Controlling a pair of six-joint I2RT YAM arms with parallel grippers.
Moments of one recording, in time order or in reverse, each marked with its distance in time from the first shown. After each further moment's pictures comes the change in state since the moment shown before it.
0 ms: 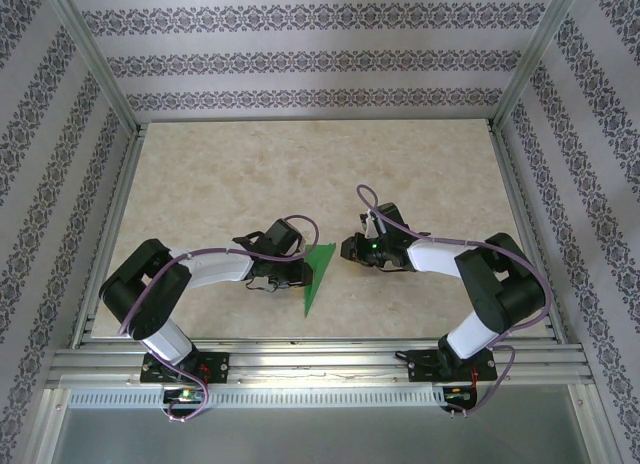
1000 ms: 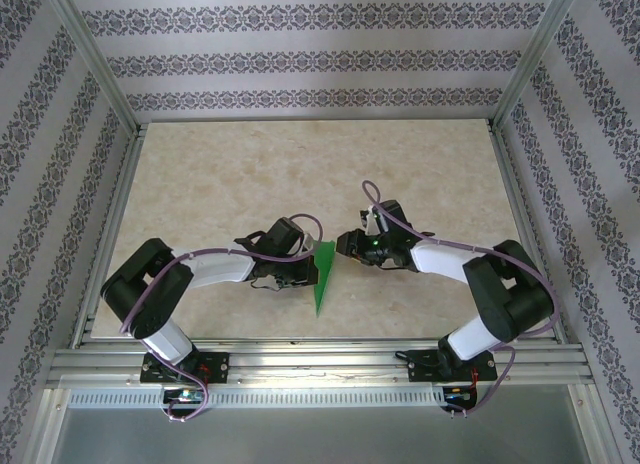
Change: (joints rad) left arm -0.008 -0.001 0.002 0.094 0.094 -0.026; right arm 0.000 -0.072 0.006 0.000 -0.069 0.077
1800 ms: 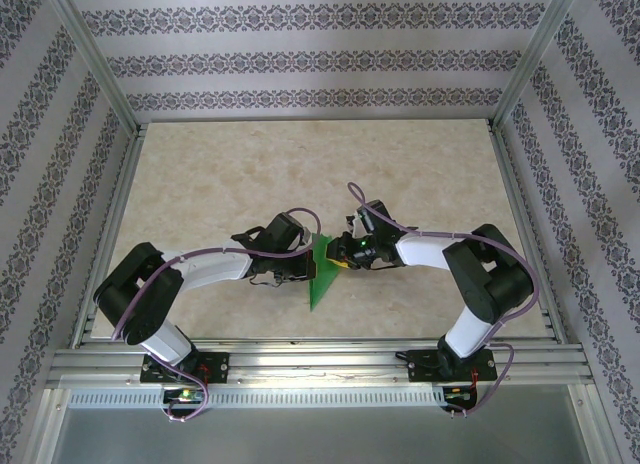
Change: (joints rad) left arm 0.000 -0.037 0.043 -0.087 -0.079 0.000; right arm 0.055 0.149 0.080 -0.030 -0.068 0.053
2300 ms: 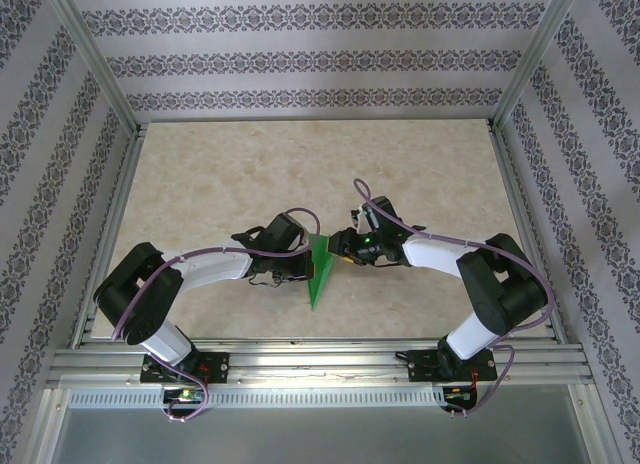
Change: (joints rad) left arm 0.000 0.000 0.004 -0.027 -0.029 0.000; right arm -0.016 -0.086 -0.005 -0.042 0.052 -0.029
